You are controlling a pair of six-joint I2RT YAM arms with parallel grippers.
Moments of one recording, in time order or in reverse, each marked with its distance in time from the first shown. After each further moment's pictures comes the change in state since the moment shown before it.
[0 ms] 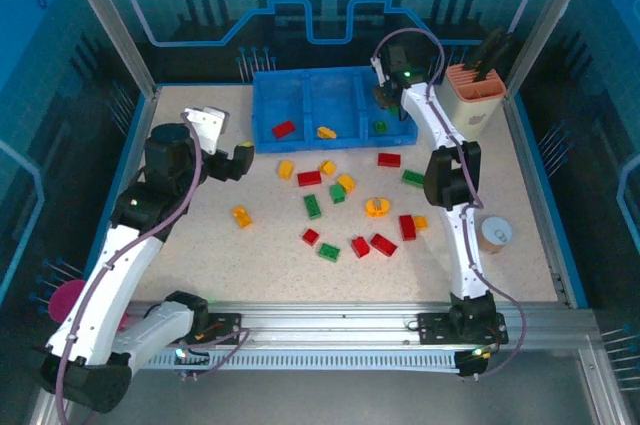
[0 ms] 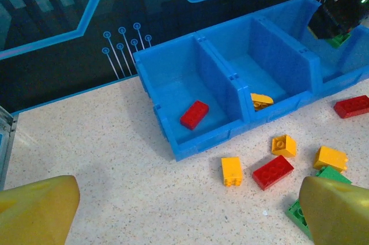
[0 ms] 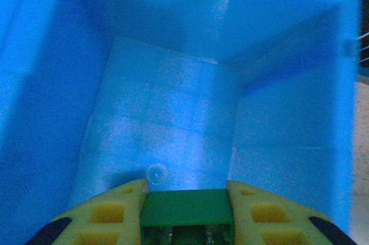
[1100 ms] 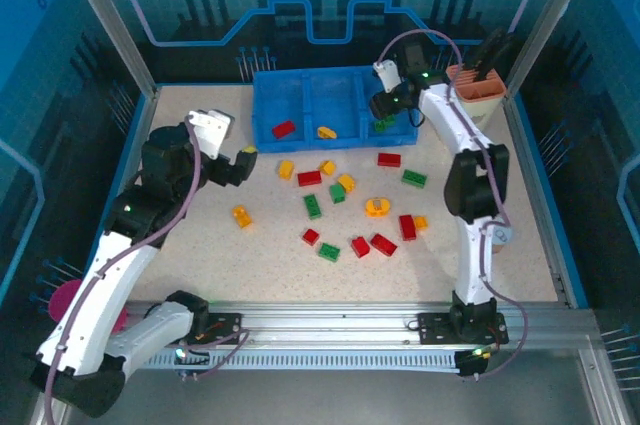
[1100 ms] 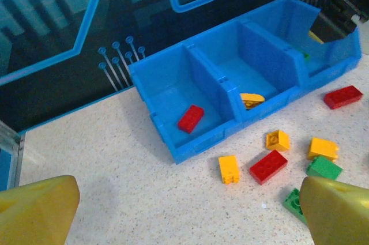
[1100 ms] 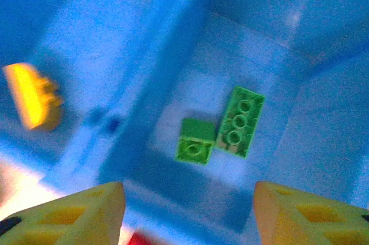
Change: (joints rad) left arm -0.079 -0.031 0.048 -0.063 -0.032 0.073; right arm -0.025 -0.367 -0.422 0.039 -0.314 -0.161
